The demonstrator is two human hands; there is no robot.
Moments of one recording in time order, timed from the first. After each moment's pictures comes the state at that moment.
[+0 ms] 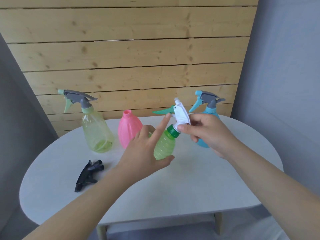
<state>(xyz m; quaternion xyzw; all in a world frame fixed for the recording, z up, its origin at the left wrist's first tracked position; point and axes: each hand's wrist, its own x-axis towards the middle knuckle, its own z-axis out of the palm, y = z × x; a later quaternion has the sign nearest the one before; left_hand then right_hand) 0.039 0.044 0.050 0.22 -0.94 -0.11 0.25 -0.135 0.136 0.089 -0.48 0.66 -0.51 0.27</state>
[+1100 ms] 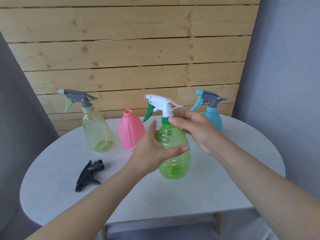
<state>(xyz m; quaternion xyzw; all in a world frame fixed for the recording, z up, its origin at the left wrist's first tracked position) 0.022 0.057 0.063 0.31 -0.78 -0.48 0.26 -0.126 0.110 0.082 -0.46 0.54 -0.60 0.37</state>
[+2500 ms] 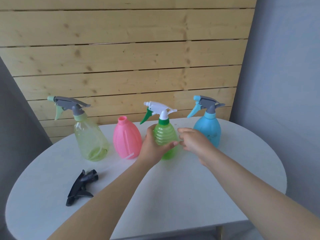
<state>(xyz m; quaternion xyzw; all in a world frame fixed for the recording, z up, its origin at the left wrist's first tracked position) -0.035 -0.003 0.004 0.33 -0.74 -0.50 0.32 -0.135 0.086 0.057 -0.30 0.78 -0.45 0.32</state>
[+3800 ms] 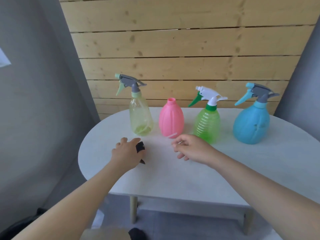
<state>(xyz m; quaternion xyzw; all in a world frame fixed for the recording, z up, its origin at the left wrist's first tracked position) 0.161 -0.025 -0.007 0.58 -0.80 -0.13 0.05 -0.028 0.075 0.029 -0.51 0.70 -0.32 0.38</state>
